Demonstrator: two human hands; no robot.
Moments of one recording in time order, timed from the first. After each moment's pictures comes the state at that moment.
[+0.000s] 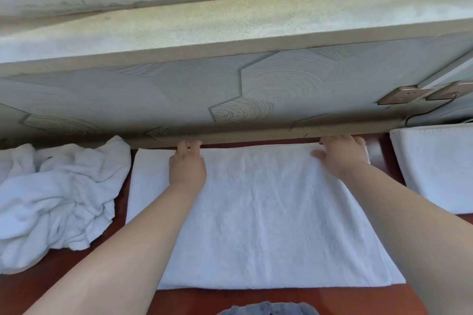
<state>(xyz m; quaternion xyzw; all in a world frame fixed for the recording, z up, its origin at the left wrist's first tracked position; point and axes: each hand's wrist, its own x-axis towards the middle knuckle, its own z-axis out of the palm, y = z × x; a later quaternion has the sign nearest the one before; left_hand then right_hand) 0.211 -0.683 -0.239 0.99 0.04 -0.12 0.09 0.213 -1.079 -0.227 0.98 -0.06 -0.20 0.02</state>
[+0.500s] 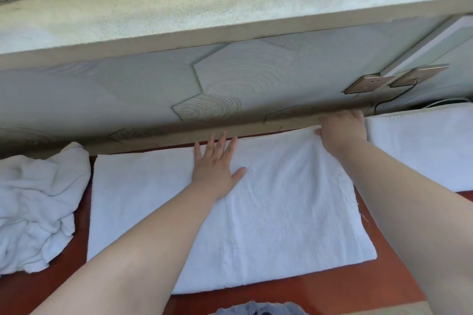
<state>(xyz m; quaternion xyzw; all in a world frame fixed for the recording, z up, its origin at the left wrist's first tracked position) 0.203 -0.801 -0.275 0.96 -0.17 -0.23 0.01 0.235 -1.143 -0.220 0.97 -0.07 -0.17 0.14</state>
